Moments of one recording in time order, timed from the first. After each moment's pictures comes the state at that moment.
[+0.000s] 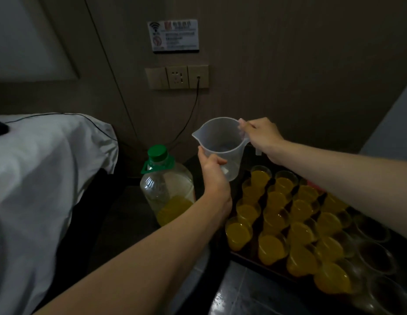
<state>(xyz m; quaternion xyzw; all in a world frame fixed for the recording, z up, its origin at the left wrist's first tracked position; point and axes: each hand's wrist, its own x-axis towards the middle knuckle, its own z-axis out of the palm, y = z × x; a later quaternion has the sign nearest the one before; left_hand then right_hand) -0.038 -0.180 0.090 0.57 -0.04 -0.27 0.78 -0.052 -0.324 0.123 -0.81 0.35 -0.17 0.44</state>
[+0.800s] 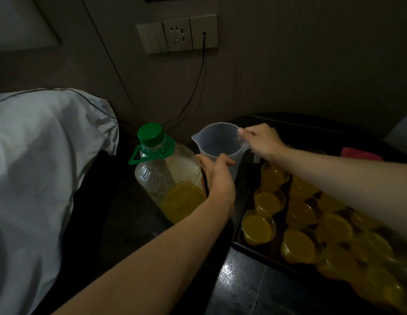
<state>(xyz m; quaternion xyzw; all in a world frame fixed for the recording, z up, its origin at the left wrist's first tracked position) 0.001 -0.192 0.009 0.68 0.07 -0.28 0.68 -0.003 -0.335 0.008 -0.83 0.33 -0.11 0.44</state>
